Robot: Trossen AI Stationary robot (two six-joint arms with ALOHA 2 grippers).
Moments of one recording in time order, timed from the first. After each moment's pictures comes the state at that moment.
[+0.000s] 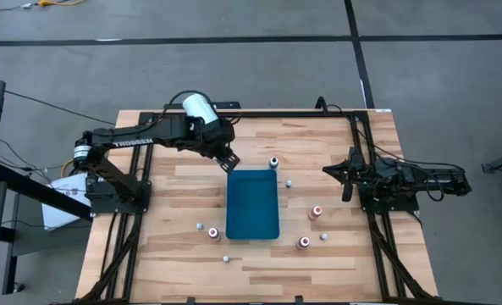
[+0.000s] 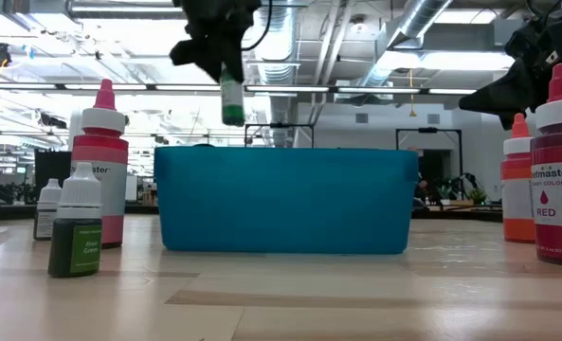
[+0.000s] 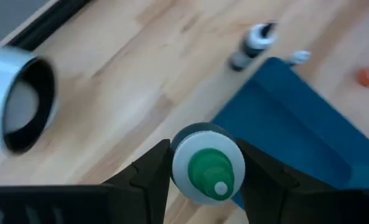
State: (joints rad) left arm 0.17 1.56 1.52 -0.99 -0.18 -0.52; right arm 0.04 0.00 0.16 -0.36 0.26 0.16
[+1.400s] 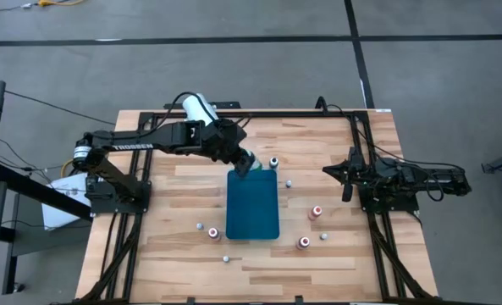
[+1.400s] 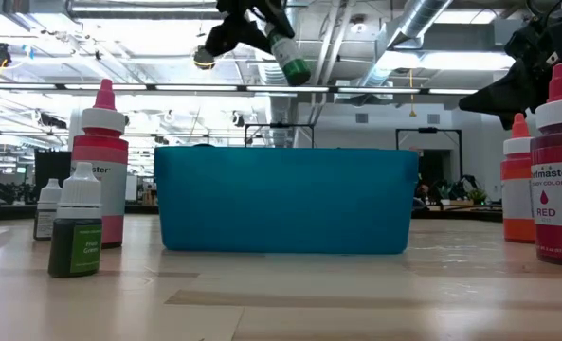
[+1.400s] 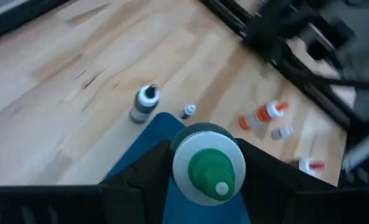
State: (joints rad) left arm 0.10 1.56 1.51 -0.66 -0.10 -0.66; right arm 0.04 0.00 0.16 -0.37 0.26 0.15
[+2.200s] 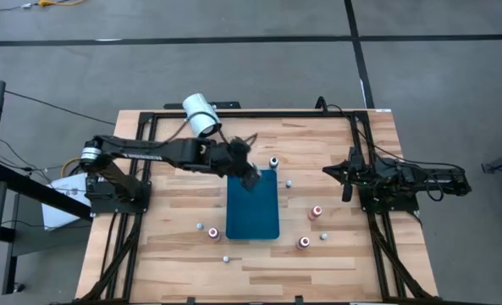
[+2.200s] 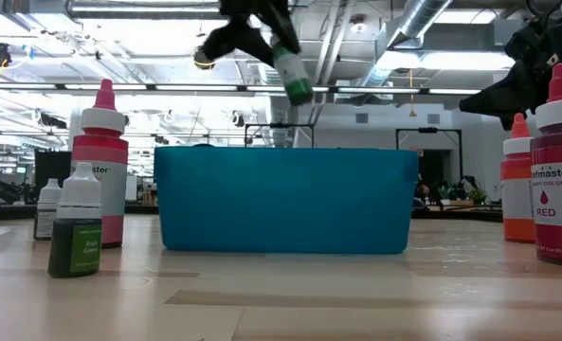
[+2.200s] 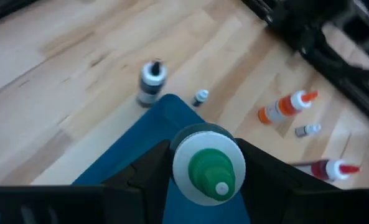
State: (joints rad) left arm -0.02 1.65 1.51 -0.66 -0.25 -0.70; right arm 0.04 0.00 0.16 -0.37 0.26 0.15
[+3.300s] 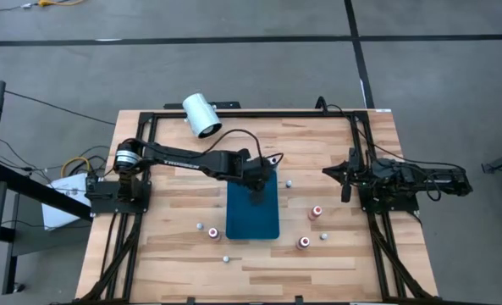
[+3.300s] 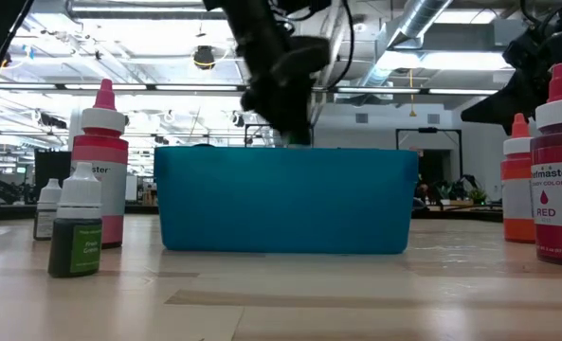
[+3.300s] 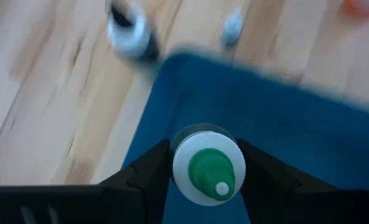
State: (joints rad) left arm -0.01 1.93 1.57 -0.73 -0.25 -0.30; right arm 0.04 0.02 0.16 -0.42 0.26 0.15
